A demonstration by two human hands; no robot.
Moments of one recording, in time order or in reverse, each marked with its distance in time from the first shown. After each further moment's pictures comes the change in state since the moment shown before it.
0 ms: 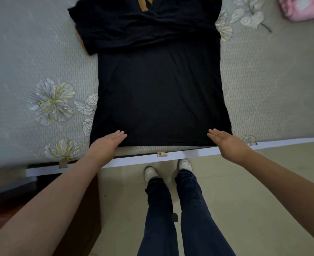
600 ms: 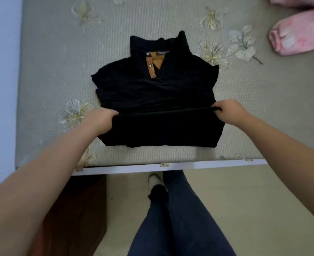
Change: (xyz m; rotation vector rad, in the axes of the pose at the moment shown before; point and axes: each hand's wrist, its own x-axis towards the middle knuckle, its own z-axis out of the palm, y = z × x) left_hand 0.006 0.003 -0.158 0.092 0.057 -0.267; right_hand 0.021 0.031 -0.167 0.384 0.270 0.127
